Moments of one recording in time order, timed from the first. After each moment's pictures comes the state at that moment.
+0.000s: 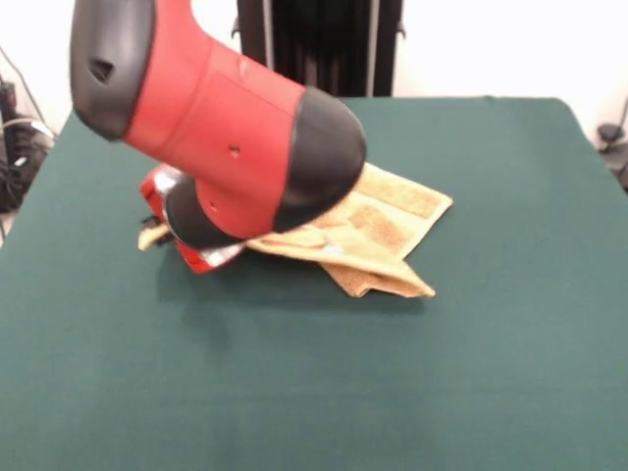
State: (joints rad) arm -0.10 0.04 -0.37 0.59 -0.38 1.39 2.41
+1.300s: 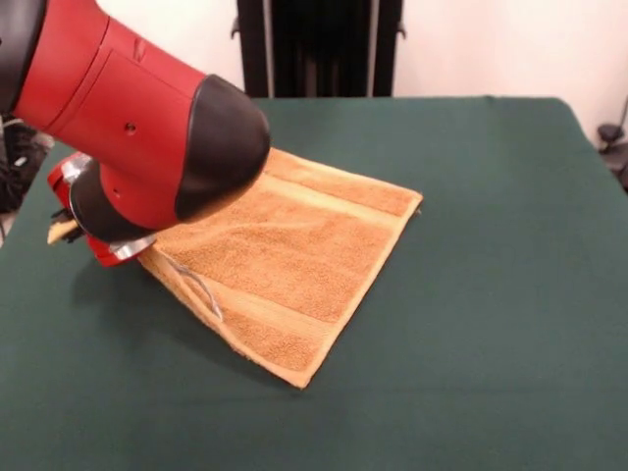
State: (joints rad) arm -0.17 0.03 -0.37 0.59 -0.49 1.30 2.41
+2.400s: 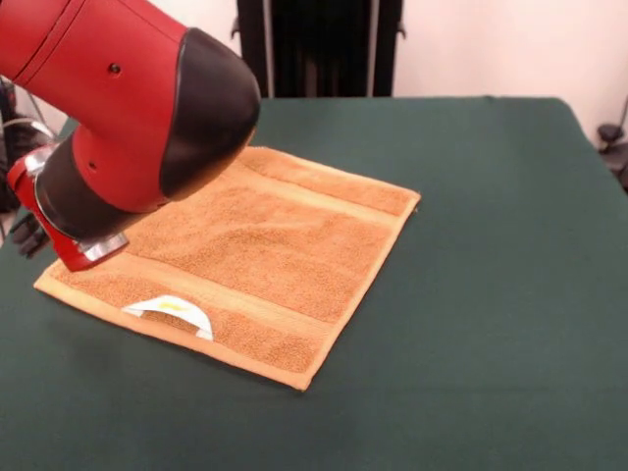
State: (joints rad) arm -0.17 -0.02 -0.37 0.59 -0.51 1.15 2.41
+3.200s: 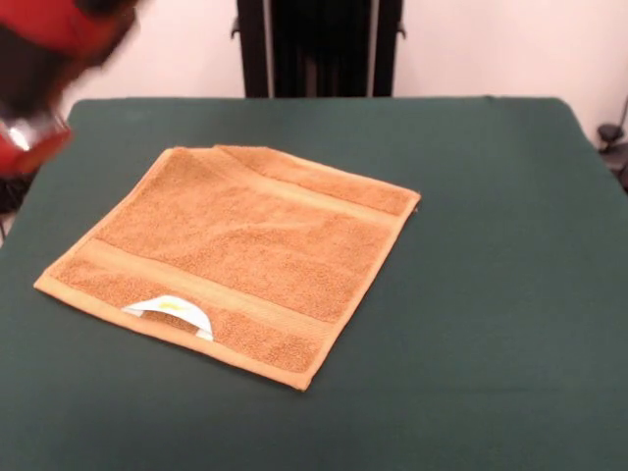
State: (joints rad) arm -0.22 -0.28 -0.29 0.66 -0.42 1.15 2.14
